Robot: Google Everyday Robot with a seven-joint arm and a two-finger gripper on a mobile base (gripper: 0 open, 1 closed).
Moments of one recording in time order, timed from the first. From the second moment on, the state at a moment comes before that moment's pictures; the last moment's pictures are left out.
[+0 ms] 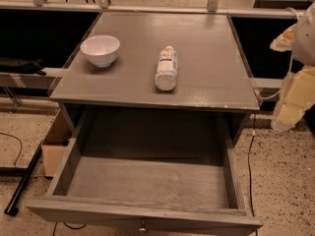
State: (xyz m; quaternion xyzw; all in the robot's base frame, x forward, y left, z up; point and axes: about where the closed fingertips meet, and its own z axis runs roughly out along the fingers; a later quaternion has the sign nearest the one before) arm 0.438 -0.217 0.977 -0.60 0.78 -0.04 0.16
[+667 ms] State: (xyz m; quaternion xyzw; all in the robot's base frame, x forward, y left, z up) arm 0.454 -0.212 0.991 -0.62 0.77 -0.05 0.16
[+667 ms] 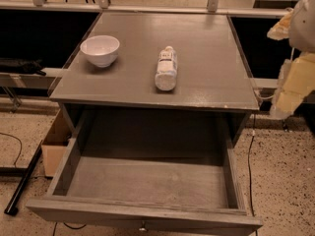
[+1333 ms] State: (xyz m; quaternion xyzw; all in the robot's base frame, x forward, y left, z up) arm 0.506 -0.186 1.010 -0.65 0.74 -0.08 0.17
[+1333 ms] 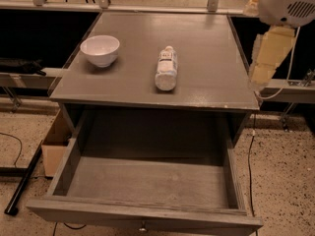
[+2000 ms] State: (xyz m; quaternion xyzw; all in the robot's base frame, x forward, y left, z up) arm 0.537 -0.169 1.011 -0.66 0.73 -0.09 0.18
